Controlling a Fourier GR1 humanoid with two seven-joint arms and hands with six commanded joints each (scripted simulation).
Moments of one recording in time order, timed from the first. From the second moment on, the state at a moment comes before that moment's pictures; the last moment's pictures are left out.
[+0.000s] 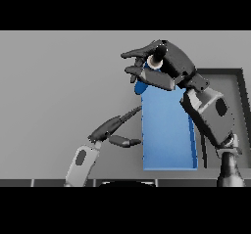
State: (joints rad) left arm -0.14 -0.10 -0.34 -1.61 -0.27 -0.48 0.11; right arm -1.06 -0.45 0.17 -1.69 -0.72 0.01 0.46
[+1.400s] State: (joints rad) left arm -0.13 -0.11 -0.35 -1.63 -0.28 -0.47 0.12; right arm -0.37 -0.81 0.39 -1.67 -0.64 -0.42 0.61
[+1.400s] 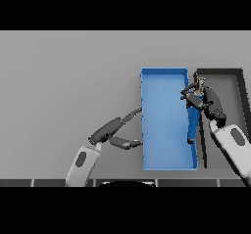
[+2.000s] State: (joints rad) left arm -0.11 -0.09 -0.35 -1.65 -0.27 -0.48 0.11; right arm -0.65 -1.06 0.91 -1.56 -0.85 -0.36 0.61
